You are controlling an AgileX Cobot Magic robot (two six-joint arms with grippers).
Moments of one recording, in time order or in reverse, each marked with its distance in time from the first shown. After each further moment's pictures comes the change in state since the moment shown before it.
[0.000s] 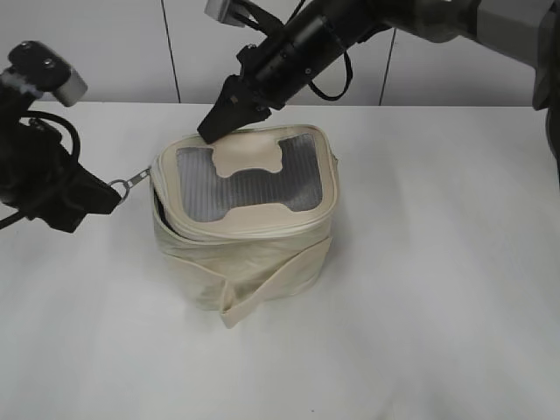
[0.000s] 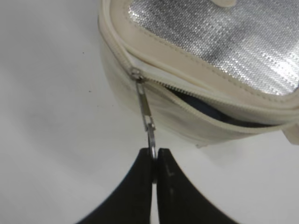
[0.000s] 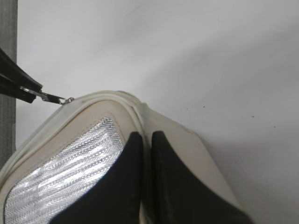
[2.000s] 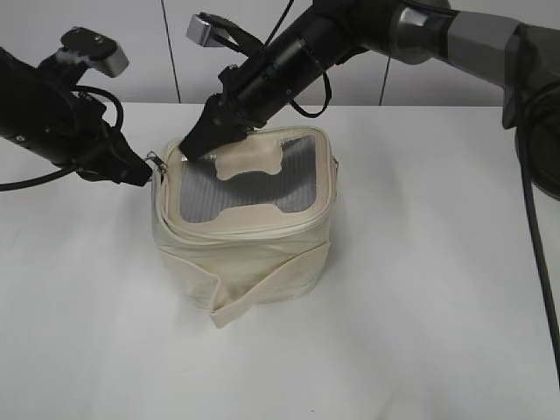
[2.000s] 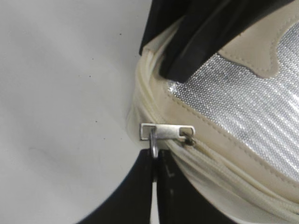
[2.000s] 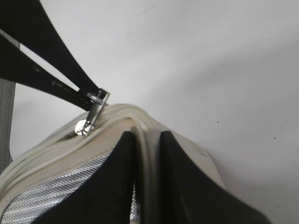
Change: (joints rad) left arm 0.001 0.225 -0.232 -0.025 0.064 -0.047; right arm 0.043 0.056 -0.014 0.036 -0.019 -0.086
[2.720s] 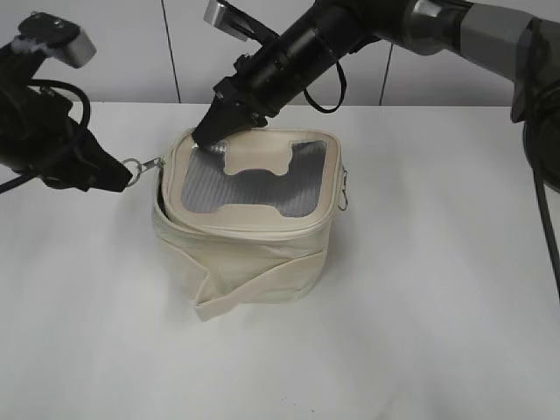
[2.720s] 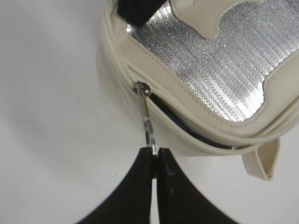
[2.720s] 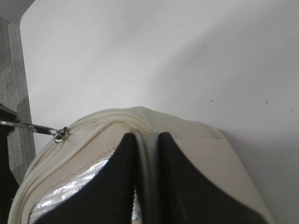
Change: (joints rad) left arm -0.003 -0.183 0.098 0.060 0.062 -0.104; right arm -0.047 0.000 -0.038 -0.026 0.020 0.280
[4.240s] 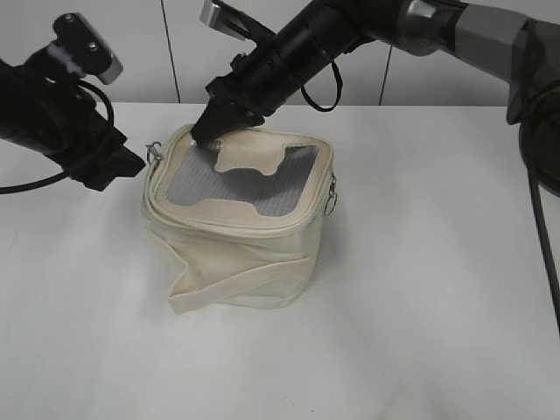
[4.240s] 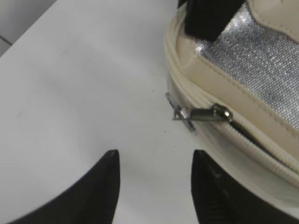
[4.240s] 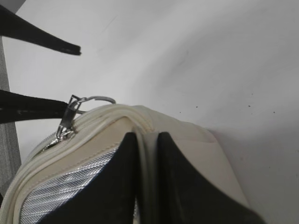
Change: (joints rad) left arm -0.001 0.127 -0.021 -0.028 -0.308 0.340; right arm -0.006 0.000 -0.005 -0.023 -0.054 0.054
